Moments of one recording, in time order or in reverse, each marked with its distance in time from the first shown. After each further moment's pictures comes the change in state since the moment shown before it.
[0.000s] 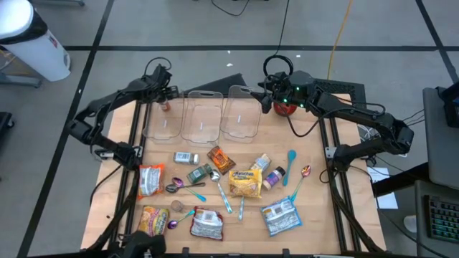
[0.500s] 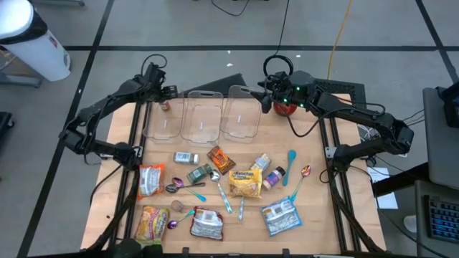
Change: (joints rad) left arm 0.000 -0.140 0.000 -0.038 0.159 0.075; right arm 0.000 0.000 0.000 0.020 0.000 -0.007
